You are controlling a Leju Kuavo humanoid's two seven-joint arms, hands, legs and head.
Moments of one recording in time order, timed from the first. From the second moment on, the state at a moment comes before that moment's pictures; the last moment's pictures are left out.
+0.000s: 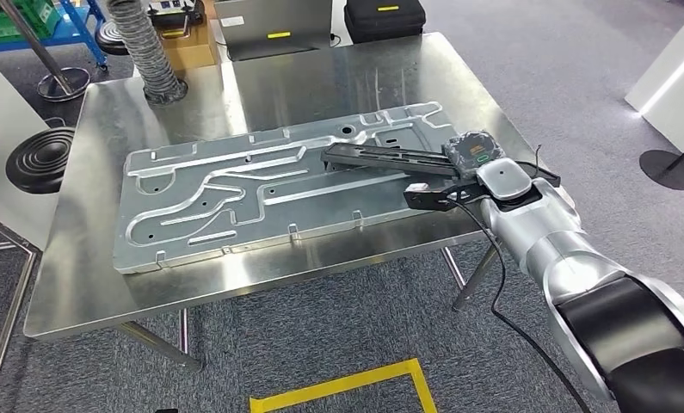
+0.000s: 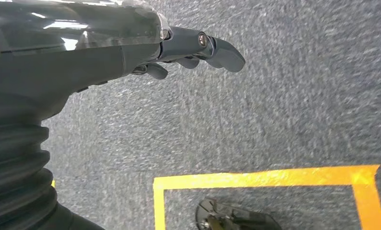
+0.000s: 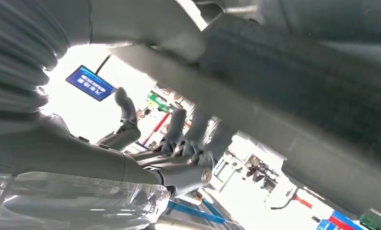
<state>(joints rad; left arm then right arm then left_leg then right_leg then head) -0.13 -0.17 1.21 -0.19 -1.21 0.20 -0.12 -1.14 -0.15 0.61 -0.26 1.33 -0.09 -0.07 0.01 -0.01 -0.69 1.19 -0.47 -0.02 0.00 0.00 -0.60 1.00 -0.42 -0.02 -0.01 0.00</state>
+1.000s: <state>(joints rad) -0.13 -0.16 1.22 -0.19 -1.18 0.14 -0.14 -1.13 -0.15 0.57 -0.26 1.31 -0.09 -0.08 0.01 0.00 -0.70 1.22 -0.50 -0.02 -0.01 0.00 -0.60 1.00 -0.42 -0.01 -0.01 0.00</state>
